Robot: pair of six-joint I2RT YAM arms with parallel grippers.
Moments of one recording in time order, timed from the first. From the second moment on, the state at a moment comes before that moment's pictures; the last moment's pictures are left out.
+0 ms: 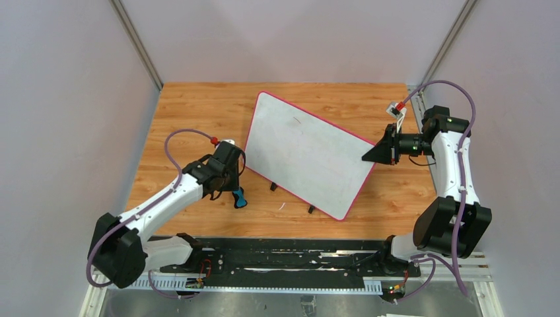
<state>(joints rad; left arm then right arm) -0.55 1.20 0.79 -0.66 -0.29 -0.51 -0.25 1.42 1.34 -1.40 -1.19 -0.92</state>
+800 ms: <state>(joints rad) -0.55 1.07 0.80 -0.59 -0.42 -0.54 -0.28 1.40 1.45 -1.43 -1.16 -0.89</state>
